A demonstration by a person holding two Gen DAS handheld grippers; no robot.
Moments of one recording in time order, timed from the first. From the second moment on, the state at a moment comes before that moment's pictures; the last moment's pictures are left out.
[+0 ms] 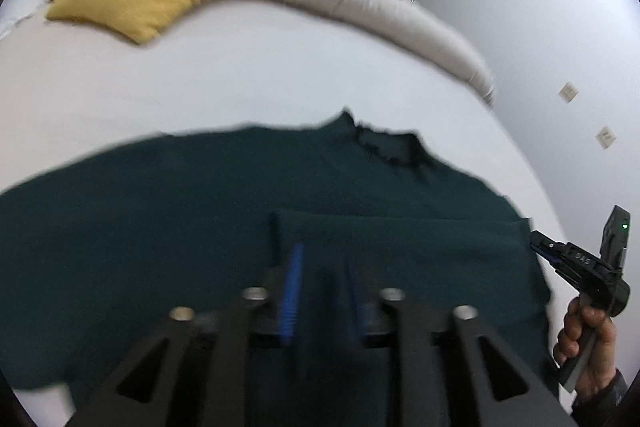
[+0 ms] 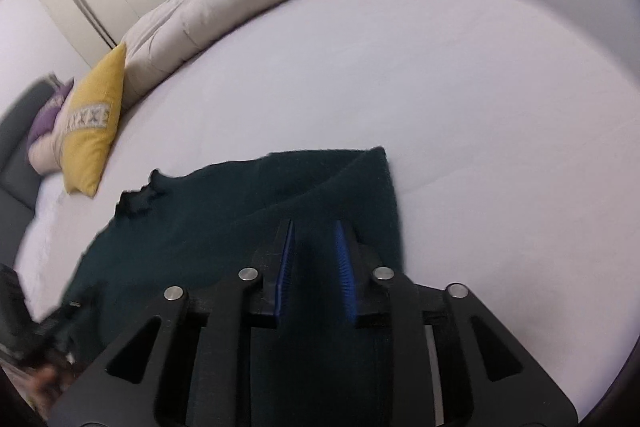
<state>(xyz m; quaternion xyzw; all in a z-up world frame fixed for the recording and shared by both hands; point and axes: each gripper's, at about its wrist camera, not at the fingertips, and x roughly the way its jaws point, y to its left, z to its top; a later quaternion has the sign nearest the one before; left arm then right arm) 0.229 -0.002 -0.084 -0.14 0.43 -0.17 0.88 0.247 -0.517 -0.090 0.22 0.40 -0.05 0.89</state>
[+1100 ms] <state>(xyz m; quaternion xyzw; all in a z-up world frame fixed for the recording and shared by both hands) 0.090 0.380 -0.070 -0.37 0.34 0.11 0.86 0.116 -0.308 -0.010 0.18 0.36 0.12 0.91</state>
